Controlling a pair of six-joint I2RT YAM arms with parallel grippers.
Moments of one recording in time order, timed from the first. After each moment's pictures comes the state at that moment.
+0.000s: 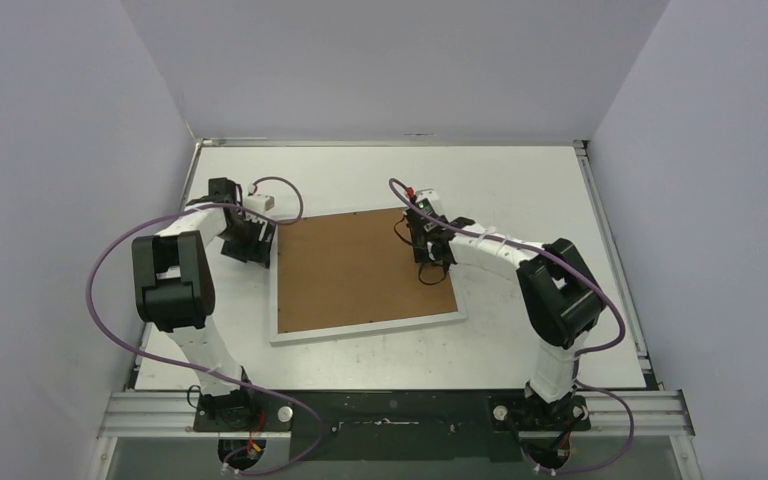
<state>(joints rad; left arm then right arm) 0.11 1.86 1.23 -0.66 0.20 0.35 0.63 1.83 1.20 -0.37 0.27 0.36</state>
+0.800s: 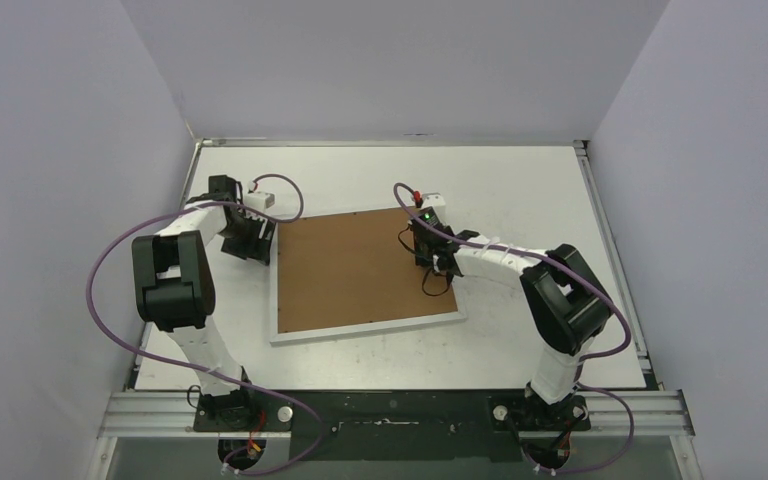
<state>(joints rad) 0.10 1.86 1.25 -0.67 0.20 0.35 0.64 1.80 1.06 -0.19 0.30 0.40</state>
